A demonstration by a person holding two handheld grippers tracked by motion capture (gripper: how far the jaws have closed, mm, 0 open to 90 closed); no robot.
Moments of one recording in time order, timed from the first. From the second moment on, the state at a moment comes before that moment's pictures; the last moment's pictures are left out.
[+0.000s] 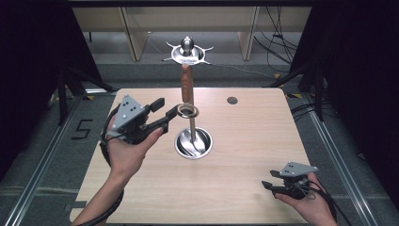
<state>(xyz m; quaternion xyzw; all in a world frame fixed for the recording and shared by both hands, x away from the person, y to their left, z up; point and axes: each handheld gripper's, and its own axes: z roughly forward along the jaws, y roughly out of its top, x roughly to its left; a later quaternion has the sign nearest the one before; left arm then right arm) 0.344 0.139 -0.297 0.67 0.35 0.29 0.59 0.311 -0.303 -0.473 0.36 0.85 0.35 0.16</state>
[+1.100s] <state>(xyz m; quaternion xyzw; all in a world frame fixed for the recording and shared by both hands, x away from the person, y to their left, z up) 0.302 0.221 -0.435 0.69 0.46 0.29 0.47 0.312 -0.303 -0.475 0.36 0.85 0.35 0.15</state>
